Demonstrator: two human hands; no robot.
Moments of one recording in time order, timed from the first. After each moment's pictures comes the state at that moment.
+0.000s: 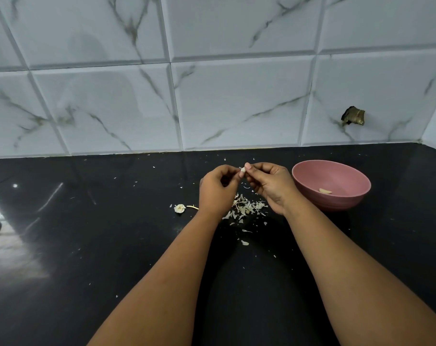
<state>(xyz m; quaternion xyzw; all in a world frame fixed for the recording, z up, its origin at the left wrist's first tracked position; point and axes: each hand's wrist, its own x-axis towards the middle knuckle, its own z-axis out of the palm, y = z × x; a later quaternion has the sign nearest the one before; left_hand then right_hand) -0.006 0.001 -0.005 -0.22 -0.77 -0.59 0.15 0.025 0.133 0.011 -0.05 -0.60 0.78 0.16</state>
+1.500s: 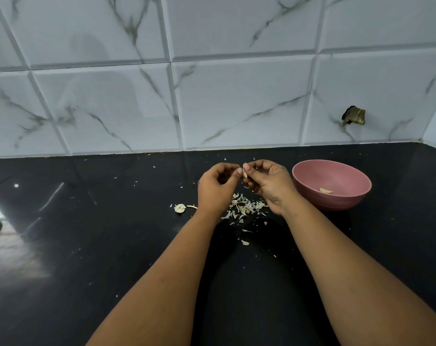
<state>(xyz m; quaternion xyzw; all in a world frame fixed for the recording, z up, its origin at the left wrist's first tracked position) -0.008 0.001 -0.005 -0.20 -0.72 -0.66 0.10 0.024 0.132 0.009 -0.04 -0.60 0.78 0.15</state>
